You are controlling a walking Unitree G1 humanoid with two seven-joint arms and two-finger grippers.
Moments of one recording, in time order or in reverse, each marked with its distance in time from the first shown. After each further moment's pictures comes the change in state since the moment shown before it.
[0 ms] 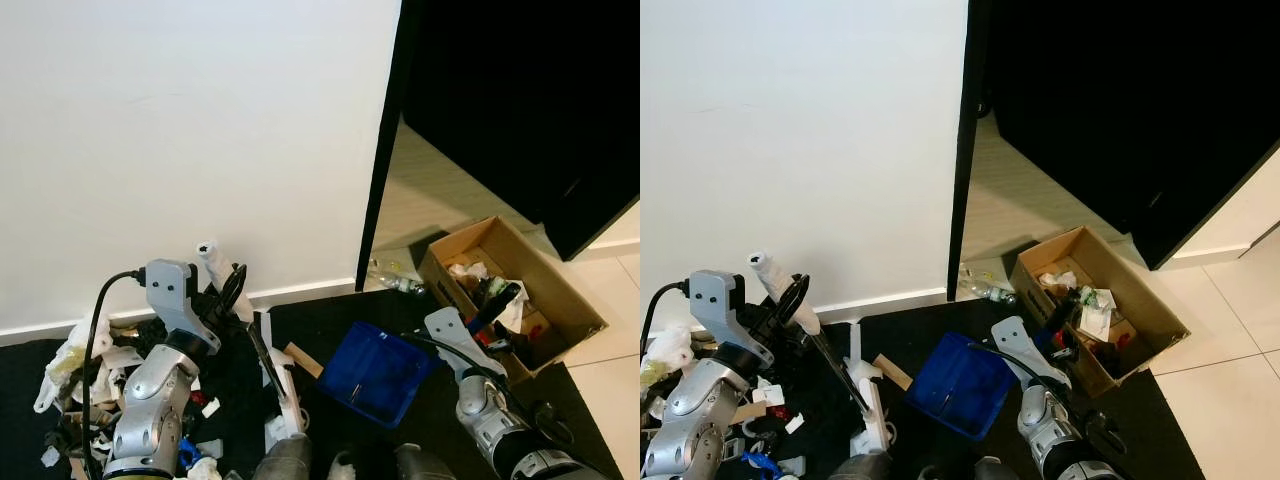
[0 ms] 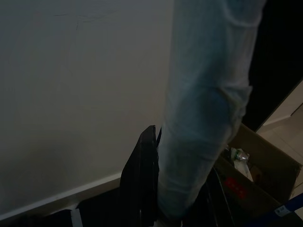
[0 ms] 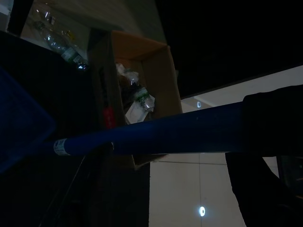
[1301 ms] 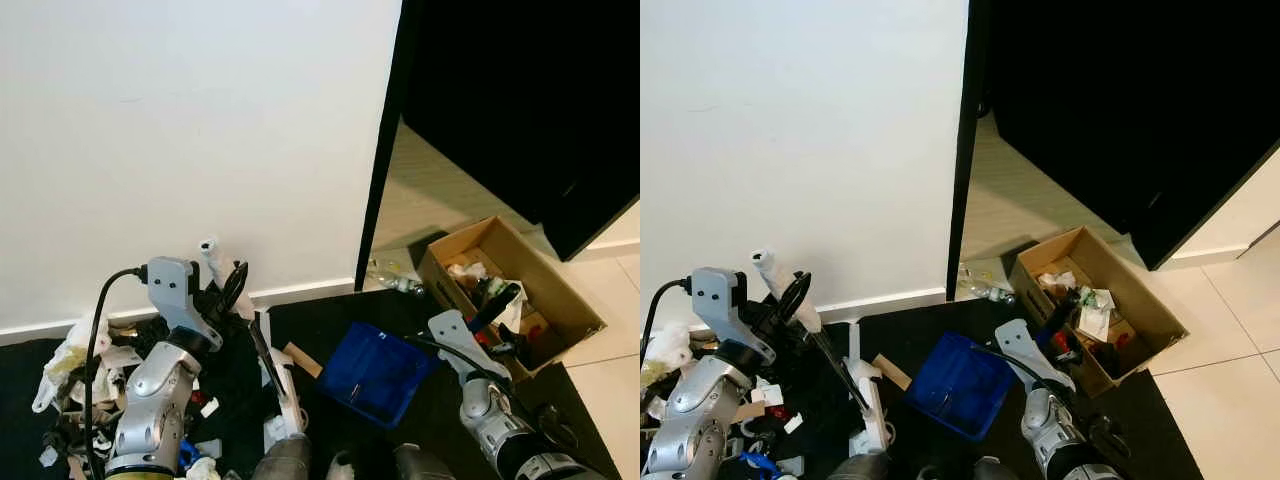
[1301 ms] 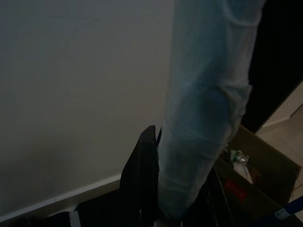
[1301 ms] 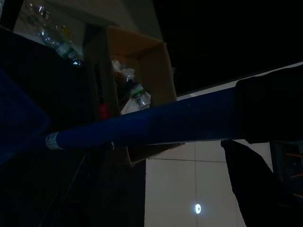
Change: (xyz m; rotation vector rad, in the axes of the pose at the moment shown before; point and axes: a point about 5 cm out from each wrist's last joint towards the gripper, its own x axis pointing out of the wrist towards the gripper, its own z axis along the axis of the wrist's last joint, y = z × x) left arm 0.003 -0.002 0.001 -0.002 -0.007 0.000; right arm -0.001 -0.003 -0.006 -0.008 0.008 -0.012
